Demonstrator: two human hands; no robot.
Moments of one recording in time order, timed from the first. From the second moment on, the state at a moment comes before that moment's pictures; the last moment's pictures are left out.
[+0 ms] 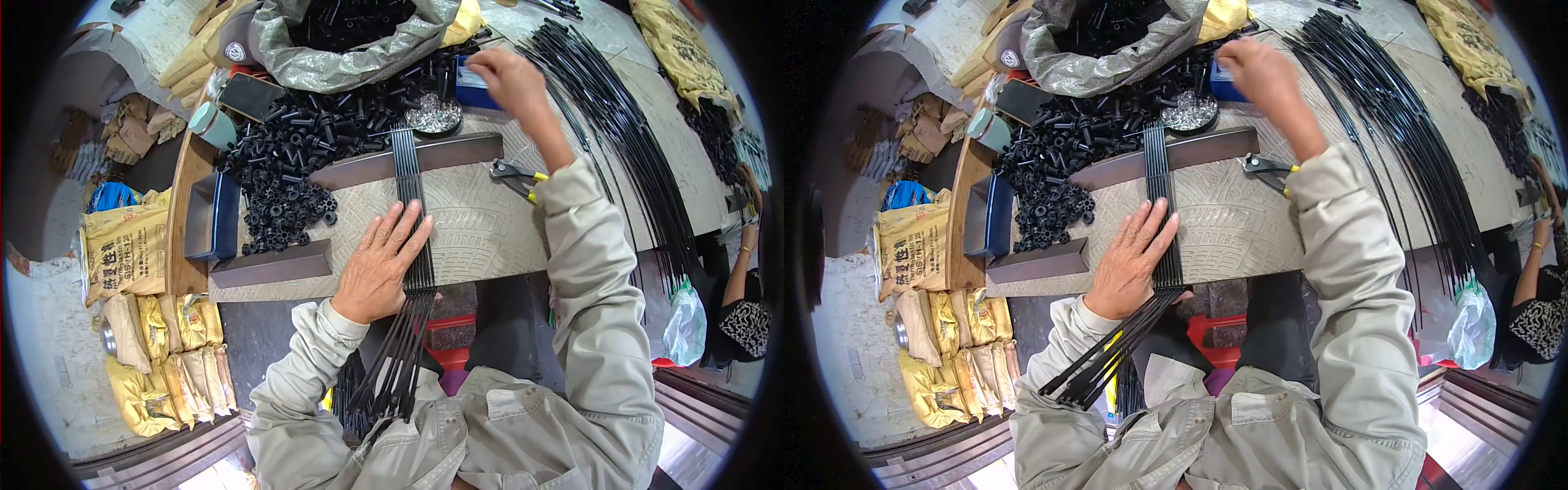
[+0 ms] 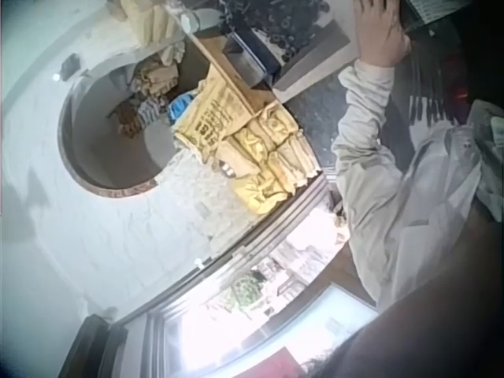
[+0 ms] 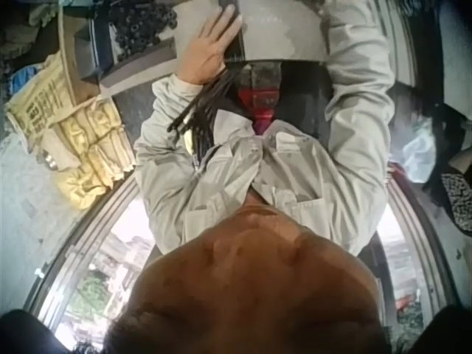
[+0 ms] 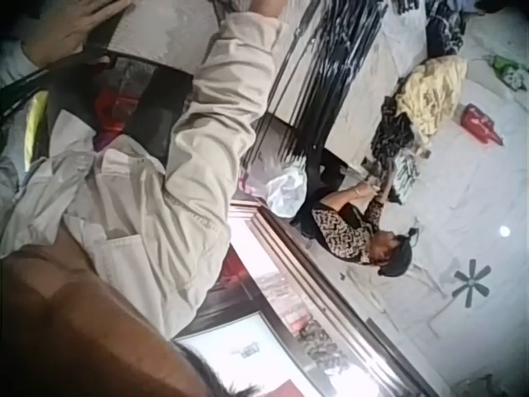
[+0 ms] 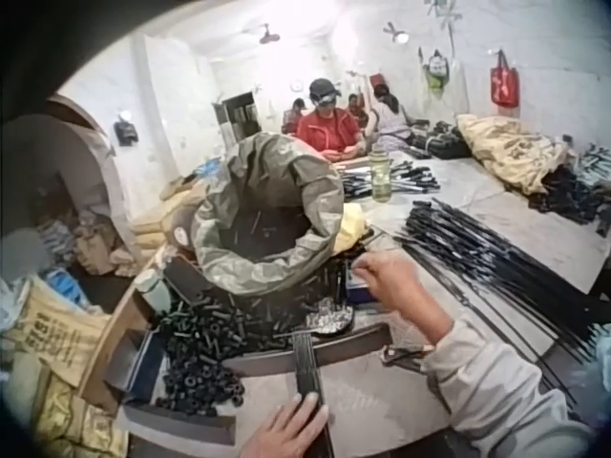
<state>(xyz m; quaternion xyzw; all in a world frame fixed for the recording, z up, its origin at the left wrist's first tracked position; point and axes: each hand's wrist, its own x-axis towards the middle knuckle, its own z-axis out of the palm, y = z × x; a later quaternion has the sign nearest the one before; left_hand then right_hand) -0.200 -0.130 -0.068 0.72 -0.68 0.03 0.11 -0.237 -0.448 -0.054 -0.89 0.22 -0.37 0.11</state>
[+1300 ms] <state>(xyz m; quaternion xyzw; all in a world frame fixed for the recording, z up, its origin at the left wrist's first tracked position) -0.226 -0.117 -0.075 0.73 -0.67 -0.03 0.16 -0.247 -0.380 -0.069 -0.96 0.05 -0.23 0.15</state>
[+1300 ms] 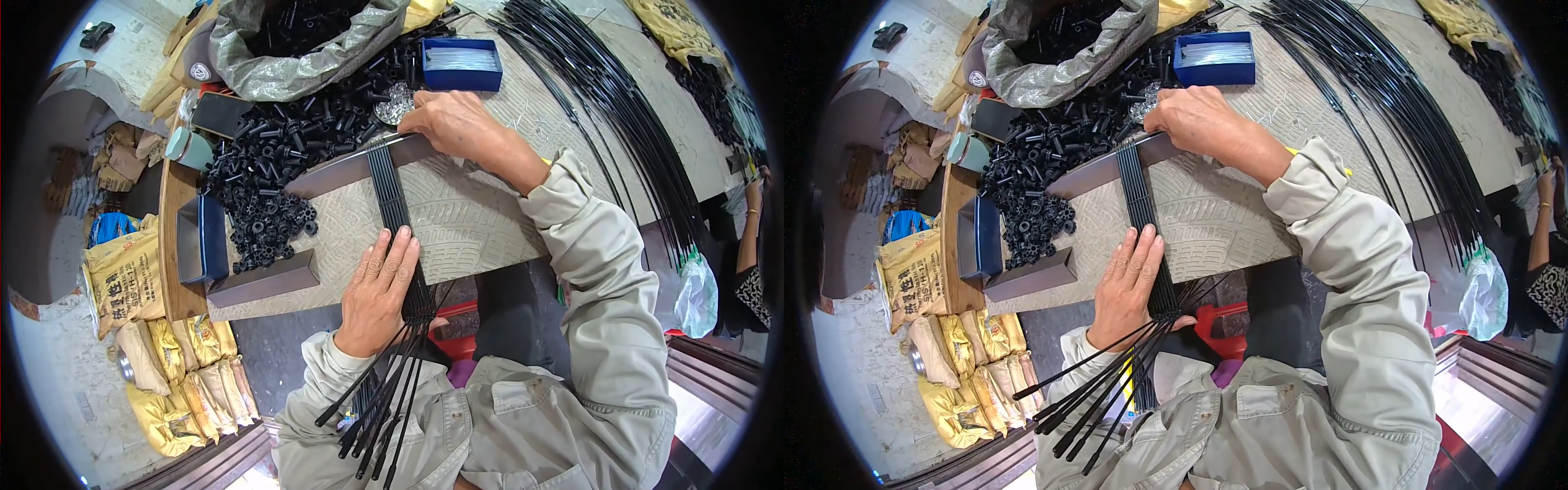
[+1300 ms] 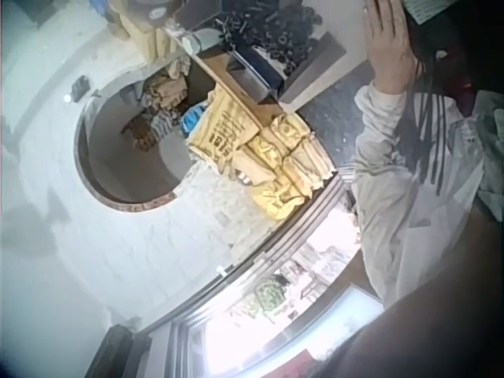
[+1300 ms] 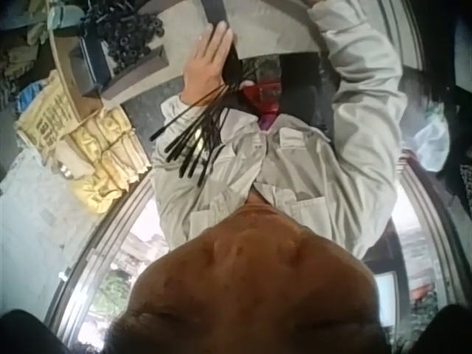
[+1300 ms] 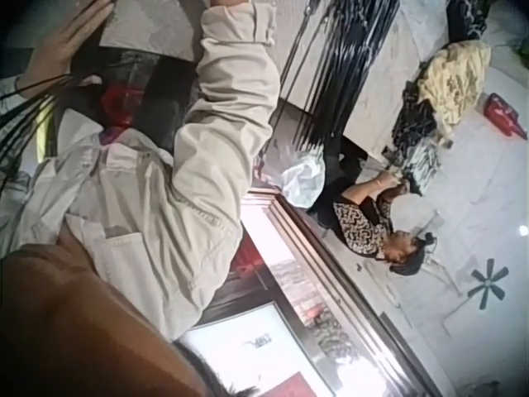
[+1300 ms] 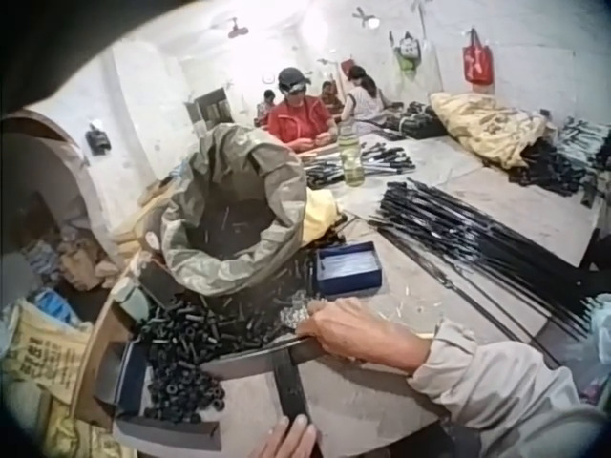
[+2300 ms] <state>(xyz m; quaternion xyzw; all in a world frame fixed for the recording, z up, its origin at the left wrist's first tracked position) -0.226 -0.119 -0.077 0.72 -0.67 -0.02 0.16 -0.247 -0.381 -0.072 -0.96 0.04 -0.26 0.10</state>
